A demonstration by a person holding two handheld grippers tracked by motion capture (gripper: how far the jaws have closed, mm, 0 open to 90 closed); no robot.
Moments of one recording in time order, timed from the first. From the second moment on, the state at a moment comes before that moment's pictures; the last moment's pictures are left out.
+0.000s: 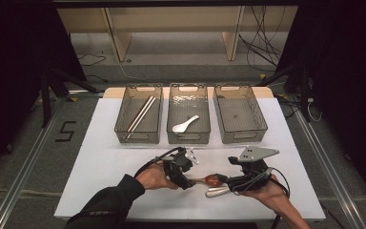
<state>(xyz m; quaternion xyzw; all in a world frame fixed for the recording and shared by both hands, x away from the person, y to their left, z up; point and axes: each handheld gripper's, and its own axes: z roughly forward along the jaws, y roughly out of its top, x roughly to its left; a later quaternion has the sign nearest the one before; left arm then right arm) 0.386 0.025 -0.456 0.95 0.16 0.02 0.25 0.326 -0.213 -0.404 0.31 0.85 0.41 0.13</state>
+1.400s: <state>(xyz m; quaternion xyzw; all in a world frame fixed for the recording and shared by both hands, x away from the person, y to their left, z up) 0.383 0.009 -0.464 0.97 0.10 0.01 0.21 0.325 -0.214 -0.404 0.31 0.85 0.41 0.13</state>
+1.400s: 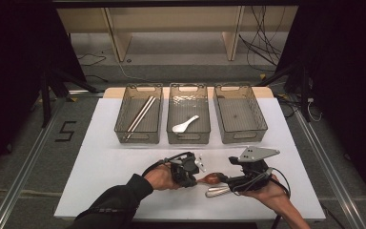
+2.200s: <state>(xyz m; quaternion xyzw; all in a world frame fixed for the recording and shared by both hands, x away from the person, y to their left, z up) 0.405 0.045 -0.434 0.94 0.18 0.03 0.28 0.325 -0.215 -0.404 0.31 0.85 0.41 0.13</state>
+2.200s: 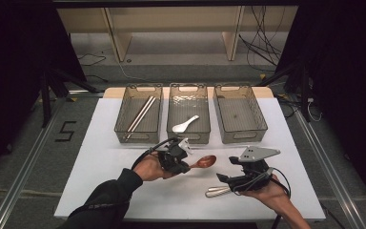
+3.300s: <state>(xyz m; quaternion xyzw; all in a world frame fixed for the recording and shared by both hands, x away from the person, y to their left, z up) 0.440 0.077 -0.374 0.89 0.26 0.05 0.36 0.326 -0.216 -0.404 0.32 0.84 0.41 0.13</state>
